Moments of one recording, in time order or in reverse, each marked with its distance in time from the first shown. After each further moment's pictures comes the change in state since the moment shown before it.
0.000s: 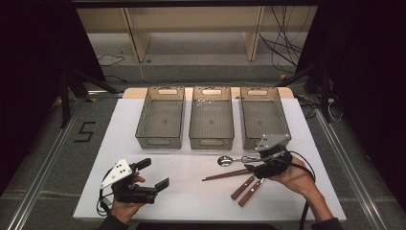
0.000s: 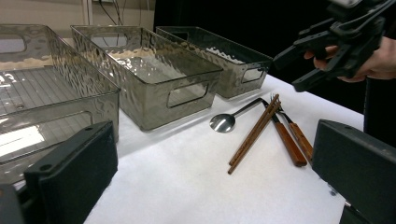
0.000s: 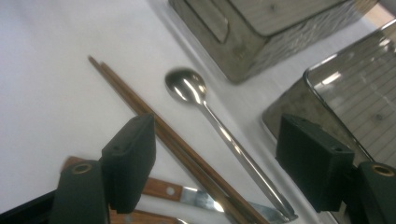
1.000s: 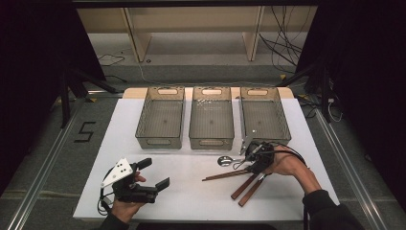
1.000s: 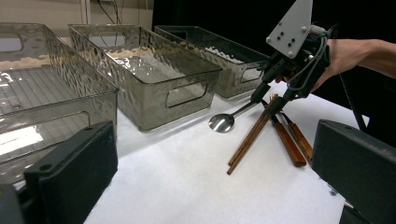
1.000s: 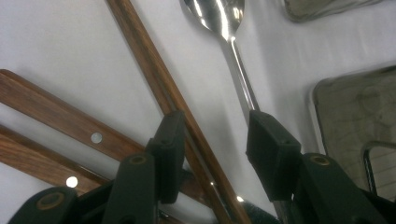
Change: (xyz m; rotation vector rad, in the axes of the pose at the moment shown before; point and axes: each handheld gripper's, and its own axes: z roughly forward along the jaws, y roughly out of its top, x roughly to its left) left arm 0.001 0.000 0.001 0.004 -0.005 -0.004; right arm -0.018 0.013 0.063 0.359 0.163 -0.265
